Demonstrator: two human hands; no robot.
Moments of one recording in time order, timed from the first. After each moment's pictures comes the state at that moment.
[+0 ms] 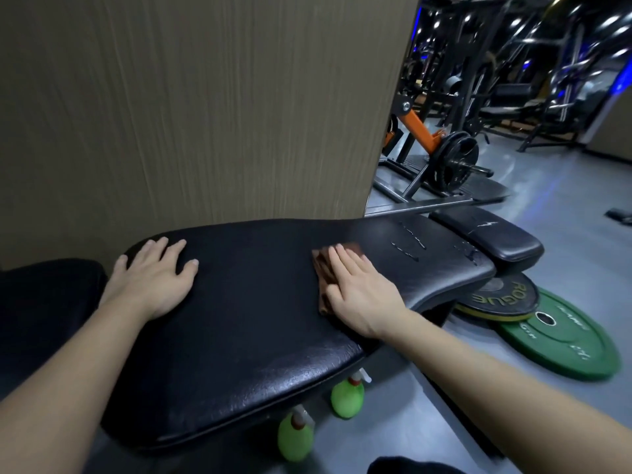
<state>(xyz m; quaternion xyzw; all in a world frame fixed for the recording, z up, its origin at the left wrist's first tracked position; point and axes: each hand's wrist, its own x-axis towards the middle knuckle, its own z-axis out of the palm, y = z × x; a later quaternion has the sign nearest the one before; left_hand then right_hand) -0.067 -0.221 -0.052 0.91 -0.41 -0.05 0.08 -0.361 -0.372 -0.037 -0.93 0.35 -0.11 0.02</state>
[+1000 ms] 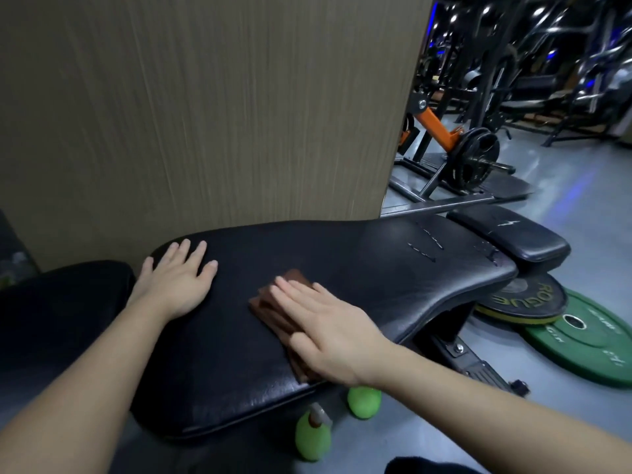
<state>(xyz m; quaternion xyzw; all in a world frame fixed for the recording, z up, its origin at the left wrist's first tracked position) -0.064 -0.219 -0.054 0.90 -0.42 -0.06 0.07 -0.346 -0.300 -0.037 -0.98 0.13 -0.09 0.08</state>
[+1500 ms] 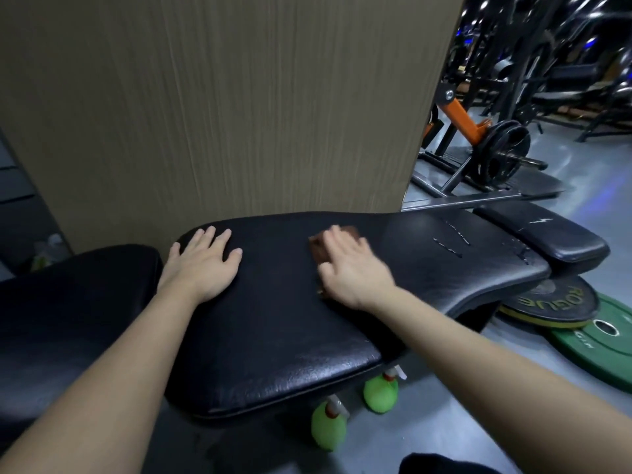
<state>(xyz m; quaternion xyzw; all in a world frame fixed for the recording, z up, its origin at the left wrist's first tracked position) -0.066 -0.220 -0.054 0.91 -0.41 -0.05 0.08 -0.290 -0.363 -0.040 -0.94 0.33 -0.10 0.06</state>
